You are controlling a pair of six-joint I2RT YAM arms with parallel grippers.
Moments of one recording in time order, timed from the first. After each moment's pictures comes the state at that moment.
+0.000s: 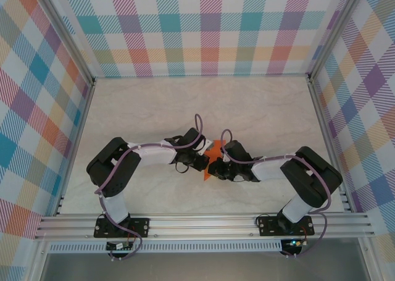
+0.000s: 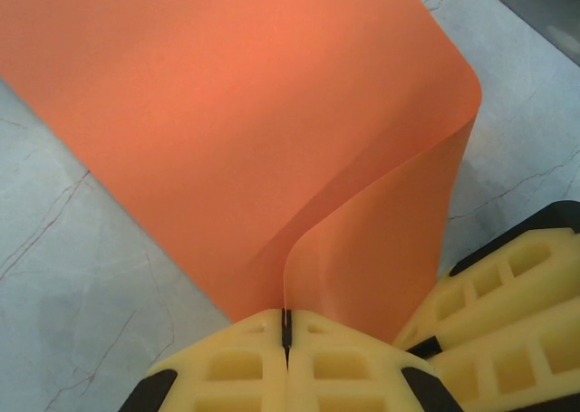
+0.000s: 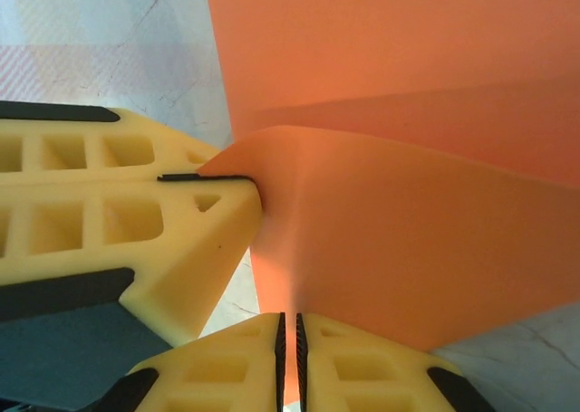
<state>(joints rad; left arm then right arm) -0.77 1.81 0.98 -0.24 0.25 -0.22 0.73 1.60 0.52 0.23 -0.44 1.05</state>
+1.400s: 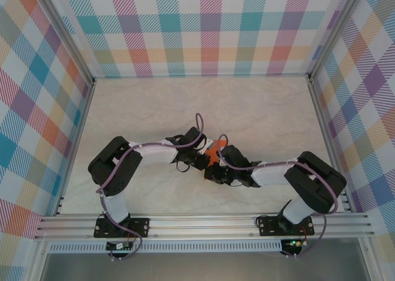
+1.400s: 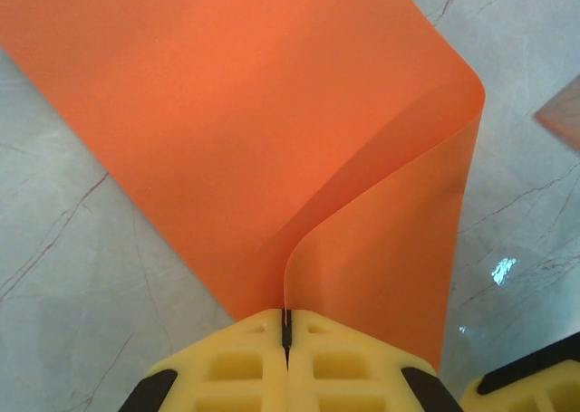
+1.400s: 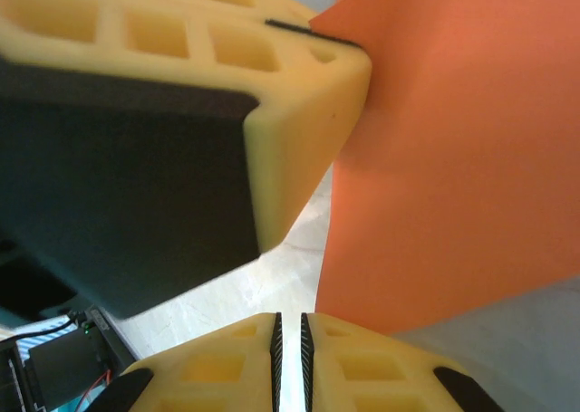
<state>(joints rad) -0.77 1.82 1.00 -0.24 0.25 -0.22 0.82 1.56 0.50 0.26 -0.40 1.06</state>
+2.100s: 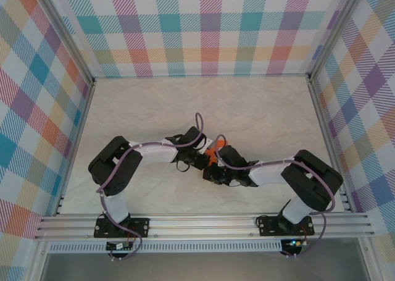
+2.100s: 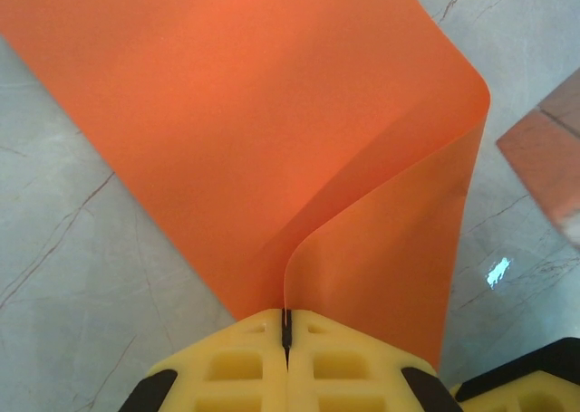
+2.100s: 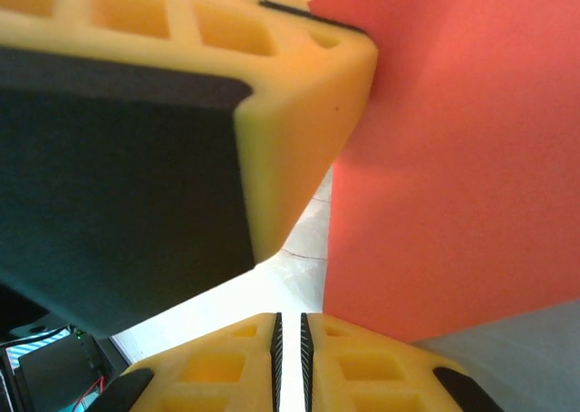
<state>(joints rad) -0.76 1.82 1.01 -0.25 0.26 -0.22 0.84 1.59 0.52 0.24 -0.39 1.07</state>
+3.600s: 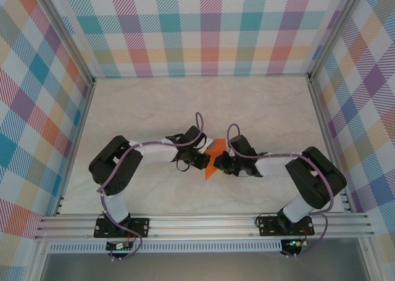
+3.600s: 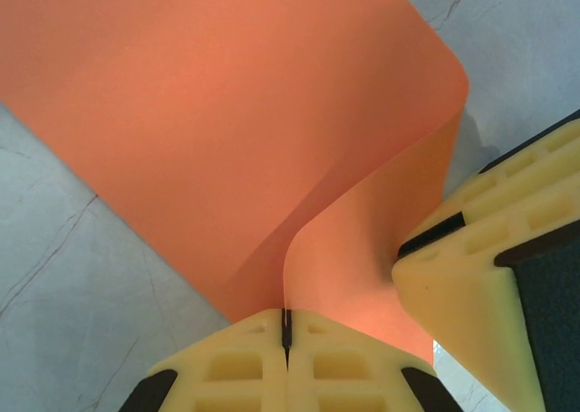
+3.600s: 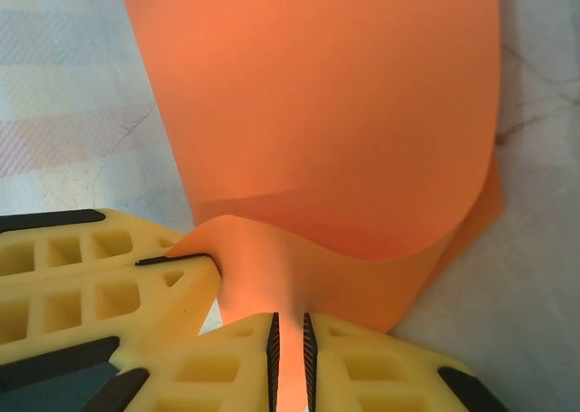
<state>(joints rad) -0.76 1.83 1.02 -0.27 0.27 -0.22 0.64 1.57 0.56 0.12 -0.39 1.04</state>
